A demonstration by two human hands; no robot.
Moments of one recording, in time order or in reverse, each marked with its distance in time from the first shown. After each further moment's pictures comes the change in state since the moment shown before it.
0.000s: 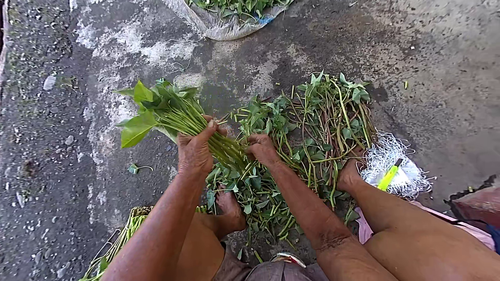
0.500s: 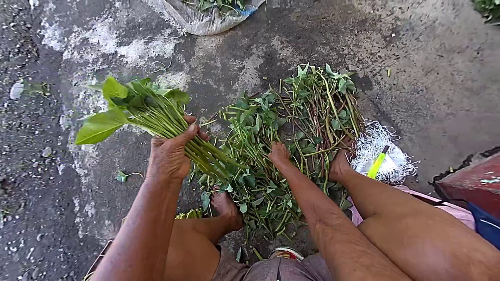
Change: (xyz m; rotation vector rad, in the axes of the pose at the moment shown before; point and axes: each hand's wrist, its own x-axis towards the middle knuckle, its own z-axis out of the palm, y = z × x) left_hand 0.005 0.015 -0.011 0.061 -0.058 -0.162; right_hand 0.031 0.120 -0.049 -0.772 0.138 0.366
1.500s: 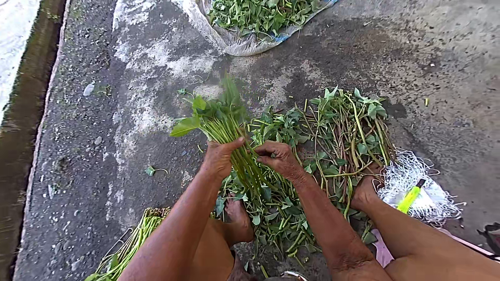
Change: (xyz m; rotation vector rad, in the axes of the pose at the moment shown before) left_hand 0.004 -0.020 0.012 -0.039 -0.034 -0.175; right_hand -0.092 -0.088 -0.072 0.749 0.186 -1.132
